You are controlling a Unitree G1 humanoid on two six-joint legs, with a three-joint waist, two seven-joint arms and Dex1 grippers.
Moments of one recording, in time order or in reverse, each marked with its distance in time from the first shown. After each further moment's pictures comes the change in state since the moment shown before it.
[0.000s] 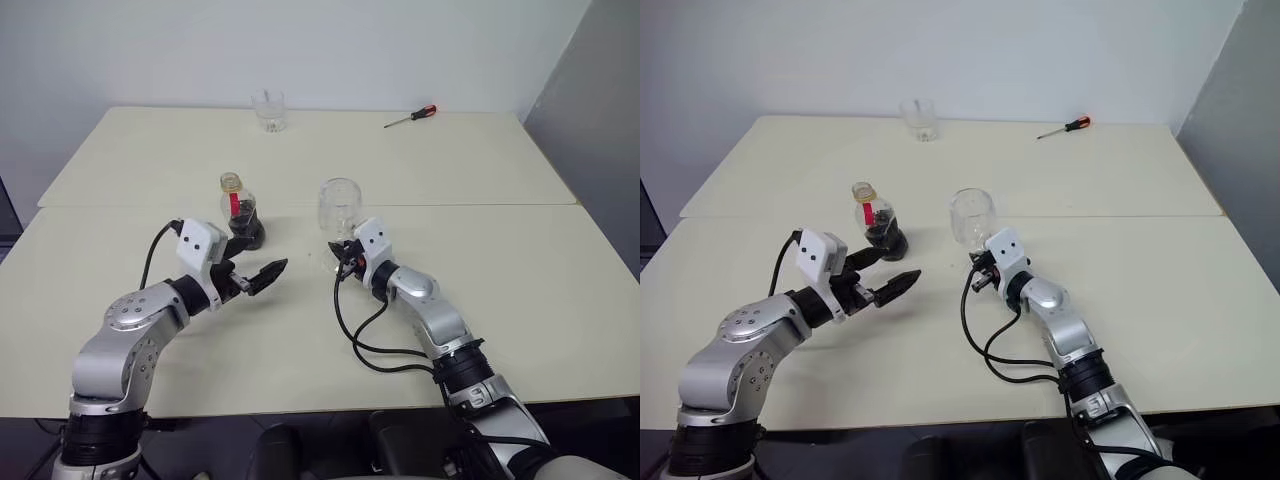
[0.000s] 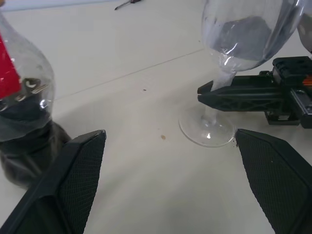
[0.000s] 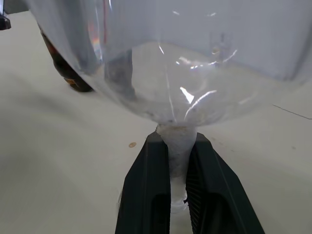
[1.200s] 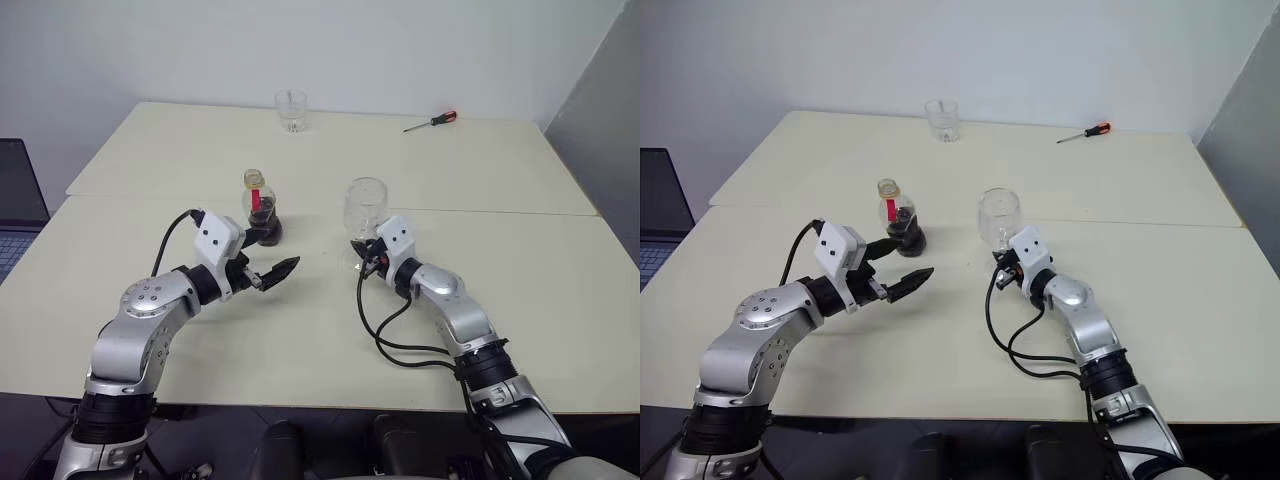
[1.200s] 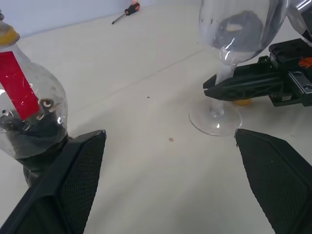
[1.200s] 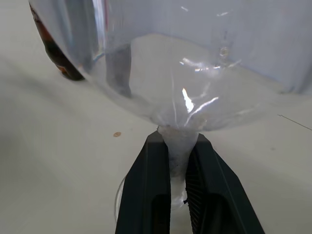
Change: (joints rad) left arm -0.070 0.026 -0.094 0.089 0.067 -0.152 -0.061; right arm 0.032 -0.119 -0.062 -0.080 0.024 0.051 0.046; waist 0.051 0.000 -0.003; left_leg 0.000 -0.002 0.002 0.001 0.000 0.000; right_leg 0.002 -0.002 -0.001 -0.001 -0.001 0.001
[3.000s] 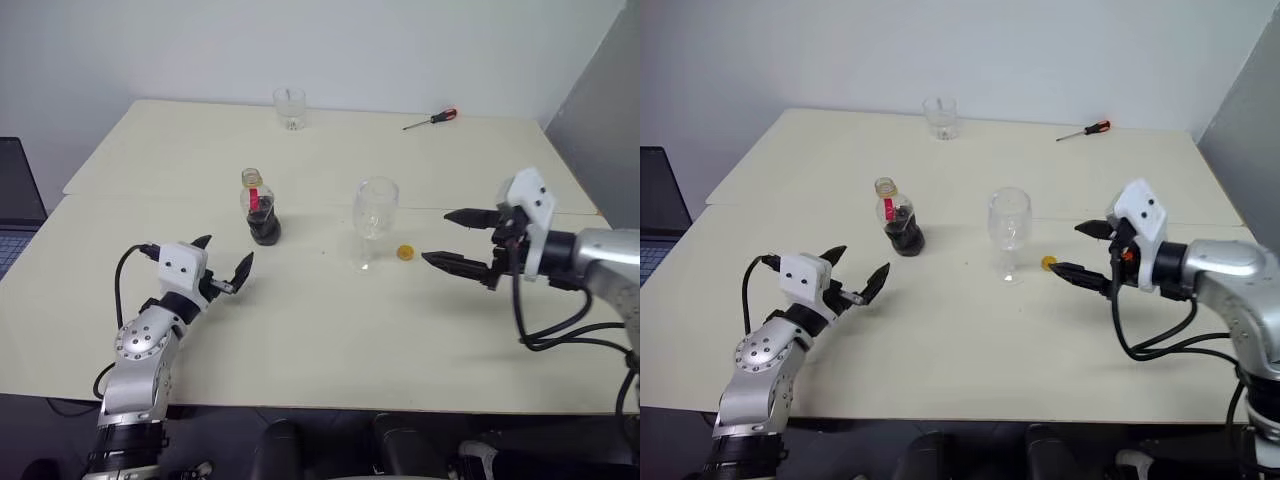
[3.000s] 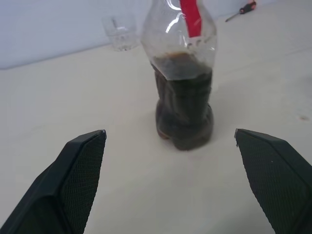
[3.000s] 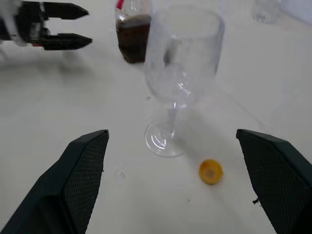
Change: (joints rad) left arm 0.094 -0.146 0.118 0.260 0.208 -0.423 0.267; right arm 0.023 -0.680 -0.361 -0.749 0.579 0.754 0.401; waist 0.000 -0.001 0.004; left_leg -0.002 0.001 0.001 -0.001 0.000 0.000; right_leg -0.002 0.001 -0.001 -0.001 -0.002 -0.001
